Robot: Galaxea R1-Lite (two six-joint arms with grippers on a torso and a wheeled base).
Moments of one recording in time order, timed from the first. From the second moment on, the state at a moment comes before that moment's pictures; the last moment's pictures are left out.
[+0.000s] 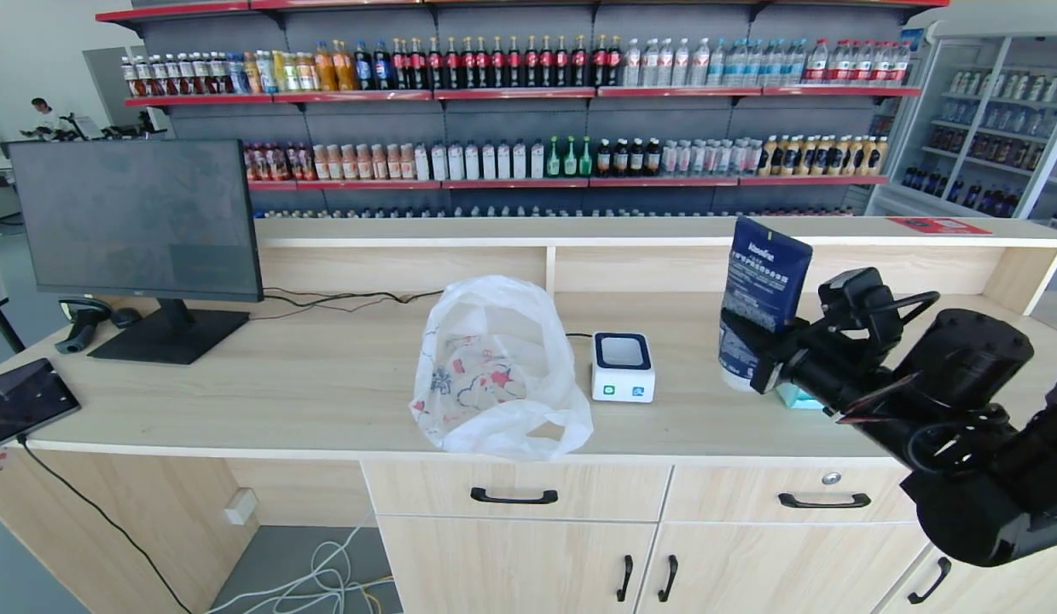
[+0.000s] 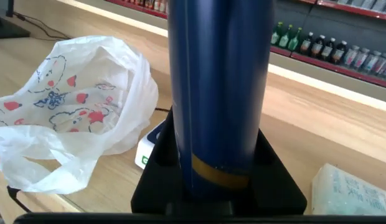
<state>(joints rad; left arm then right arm) 0.00 0.00 0.00 0.00 0.00 -0.01 0.18 1.96 -0.56 -1.57 0.28 -0.19</state>
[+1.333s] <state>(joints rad) 0.00 0.00 0.00 0.00 0.00 -0.01 0.07 1.69 -0.36 -1.57 0.22 -0.15</state>
